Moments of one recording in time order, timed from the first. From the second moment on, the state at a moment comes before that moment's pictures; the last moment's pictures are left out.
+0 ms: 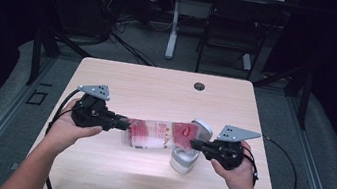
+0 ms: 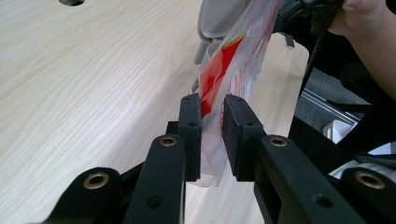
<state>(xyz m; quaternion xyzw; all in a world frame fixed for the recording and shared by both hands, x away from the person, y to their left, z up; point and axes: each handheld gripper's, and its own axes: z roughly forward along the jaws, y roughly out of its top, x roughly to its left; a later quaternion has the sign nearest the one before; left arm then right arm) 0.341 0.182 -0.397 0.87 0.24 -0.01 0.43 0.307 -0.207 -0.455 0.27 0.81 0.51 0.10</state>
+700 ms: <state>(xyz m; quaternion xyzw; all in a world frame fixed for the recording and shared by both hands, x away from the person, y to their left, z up) 0.339 0.198 -0.422 0.86 0.26 -0.02 0.44 0.311 -0.202 -0.452 0.27 0.79 0.54 0.09</state>
